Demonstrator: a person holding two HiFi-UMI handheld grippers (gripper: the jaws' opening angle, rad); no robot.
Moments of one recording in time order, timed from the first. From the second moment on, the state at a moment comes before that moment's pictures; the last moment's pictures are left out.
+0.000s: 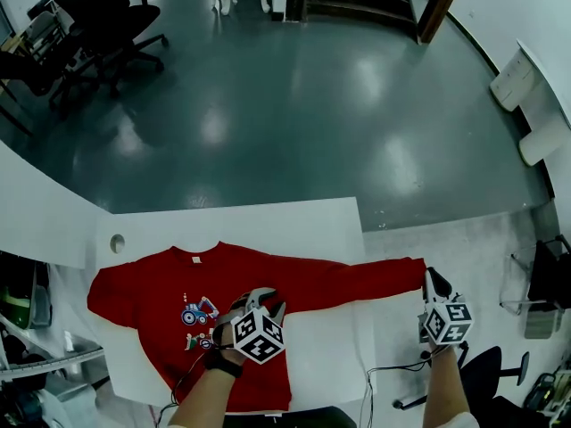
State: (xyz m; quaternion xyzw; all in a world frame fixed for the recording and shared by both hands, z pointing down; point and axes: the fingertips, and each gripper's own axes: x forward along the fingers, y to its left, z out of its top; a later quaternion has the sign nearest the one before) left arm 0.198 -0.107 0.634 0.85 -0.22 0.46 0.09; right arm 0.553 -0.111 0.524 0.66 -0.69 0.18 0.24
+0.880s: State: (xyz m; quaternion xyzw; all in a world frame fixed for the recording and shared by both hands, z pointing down) left arm 0.173 -0.099 0.637 0.86 -0.26 0.42 0.10; right arm 0.372 -0.163 0.359 0.57 -0.80 0.00 0.19
